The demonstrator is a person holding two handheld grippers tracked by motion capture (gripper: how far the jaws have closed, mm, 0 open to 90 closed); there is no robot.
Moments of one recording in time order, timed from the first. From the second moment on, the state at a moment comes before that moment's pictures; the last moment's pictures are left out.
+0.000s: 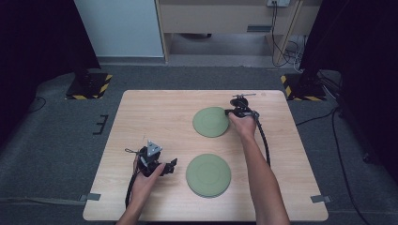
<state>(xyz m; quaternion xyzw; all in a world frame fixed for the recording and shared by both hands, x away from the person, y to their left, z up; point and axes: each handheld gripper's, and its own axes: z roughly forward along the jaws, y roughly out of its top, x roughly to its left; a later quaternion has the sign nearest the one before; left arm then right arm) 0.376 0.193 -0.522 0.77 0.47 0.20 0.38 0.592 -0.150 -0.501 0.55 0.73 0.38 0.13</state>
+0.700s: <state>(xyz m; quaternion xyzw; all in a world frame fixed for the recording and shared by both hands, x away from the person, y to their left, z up) 0.380 0.197 -0.525 0.77 0.48 0.19 0.37 0.584 -0.172 -0.494 0.57 0.72 0.36 0.16</state>
